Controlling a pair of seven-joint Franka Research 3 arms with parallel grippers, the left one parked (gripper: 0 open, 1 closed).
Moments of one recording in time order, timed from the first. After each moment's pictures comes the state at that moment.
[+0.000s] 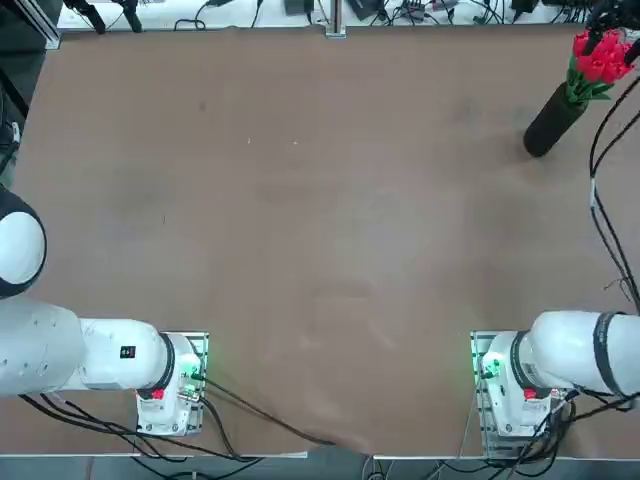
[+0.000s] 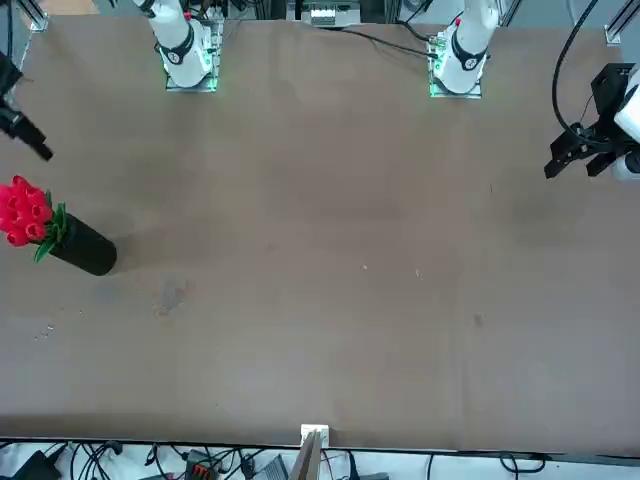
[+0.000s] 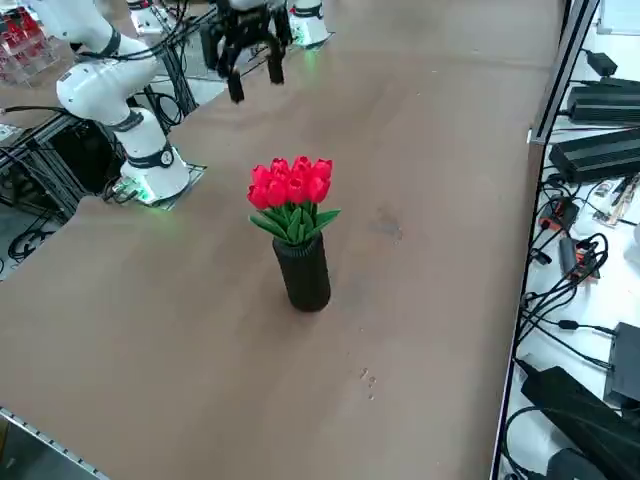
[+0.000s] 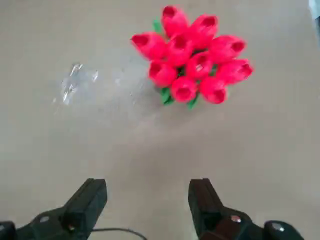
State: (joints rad) arm -0.10 -0.15 -0.02 -1.82 -0.07 1.62 0.23
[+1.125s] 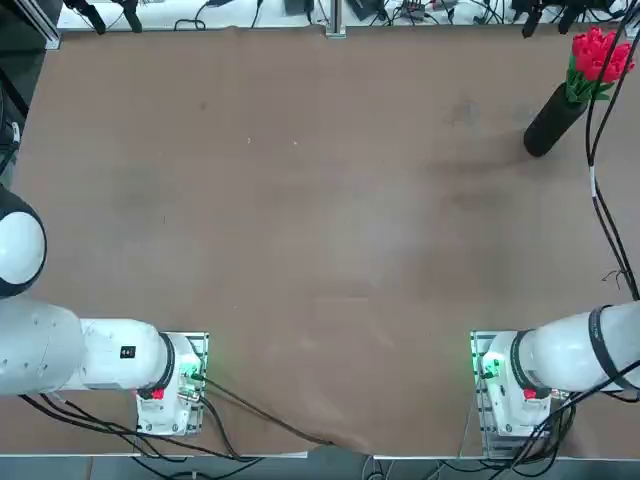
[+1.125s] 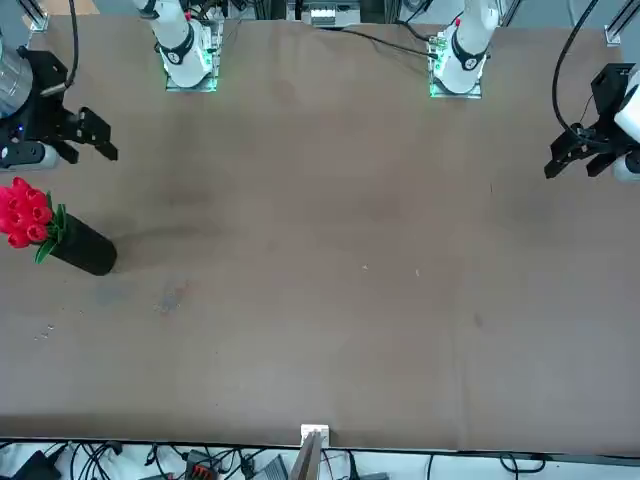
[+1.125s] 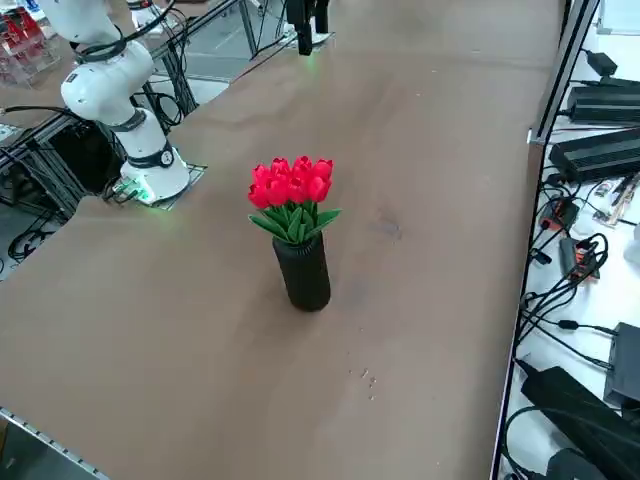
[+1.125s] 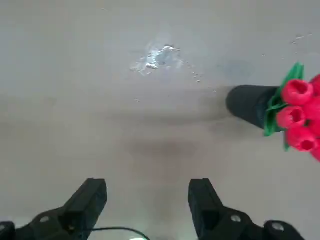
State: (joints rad) arm 0.10 0.00 -0.01 -1.59 -0.04 1.55 0.03
